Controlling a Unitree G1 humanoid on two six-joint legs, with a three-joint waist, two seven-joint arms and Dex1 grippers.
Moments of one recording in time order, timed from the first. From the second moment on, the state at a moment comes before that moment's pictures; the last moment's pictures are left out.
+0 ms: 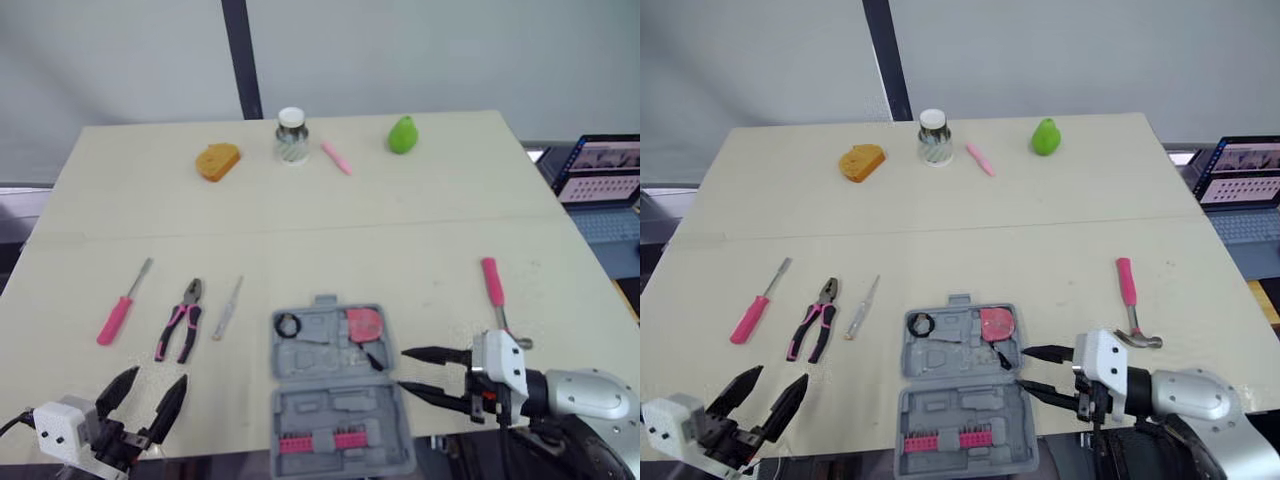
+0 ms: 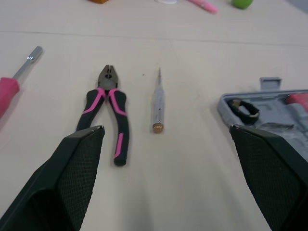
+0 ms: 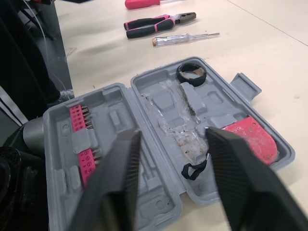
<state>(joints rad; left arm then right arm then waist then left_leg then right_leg) 0.82 0.24 0.46 -0.58 -0.55 0.12 -0.46 0.29 -0.78 -0.13 -0.62 0.48 0.27 1.04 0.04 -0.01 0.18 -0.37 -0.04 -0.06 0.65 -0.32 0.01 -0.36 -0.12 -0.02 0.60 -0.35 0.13</state>
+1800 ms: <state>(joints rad) 0.06 0.55 0.33 -0.33 -0.34 0.87 -0.19 0.36 -0.81 -0.17 -0.63 0.45 0.22 1.00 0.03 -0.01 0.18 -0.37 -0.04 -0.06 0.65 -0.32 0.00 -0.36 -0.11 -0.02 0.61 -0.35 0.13</state>
